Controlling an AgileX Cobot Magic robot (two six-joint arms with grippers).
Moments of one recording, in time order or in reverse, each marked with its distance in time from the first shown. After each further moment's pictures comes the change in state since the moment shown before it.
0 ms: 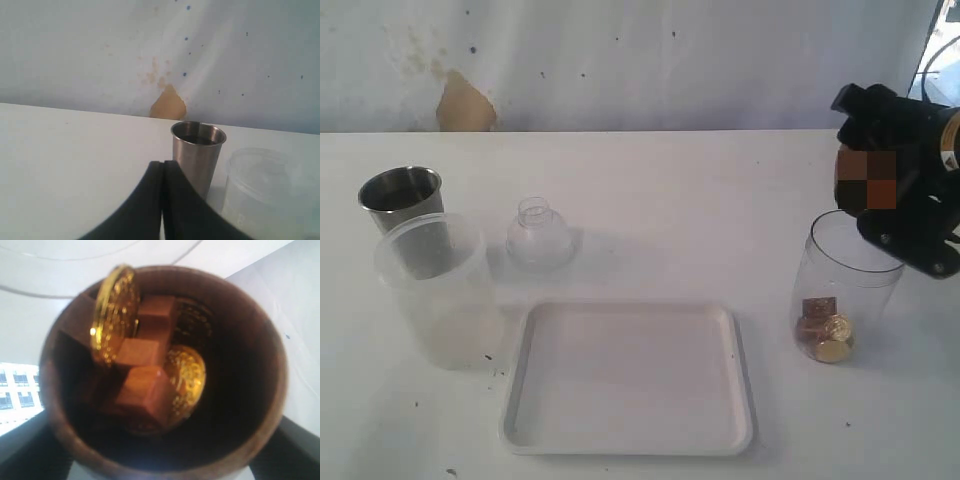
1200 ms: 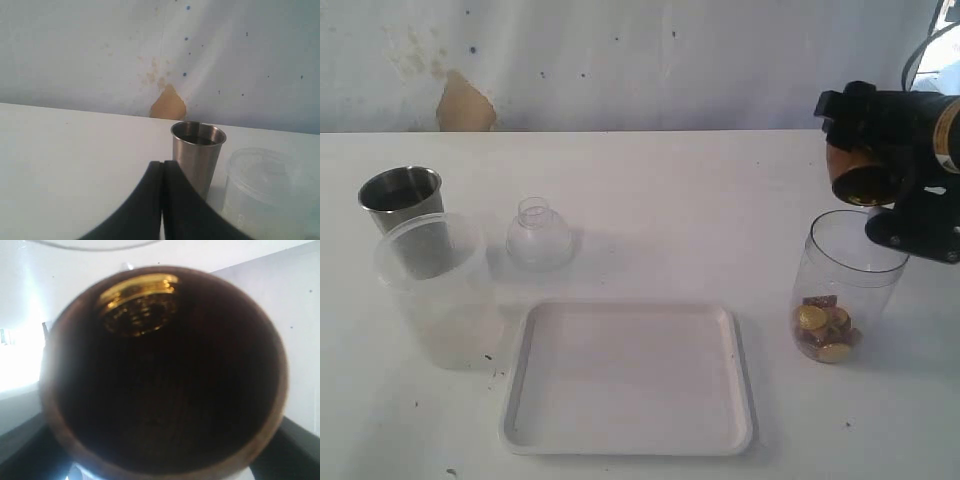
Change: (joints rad) left arm 0.000 0.000 0.000 0.000 0.000 0.000; right arm 0.002 0.007 0.000 -0.298 -0.090 0.060
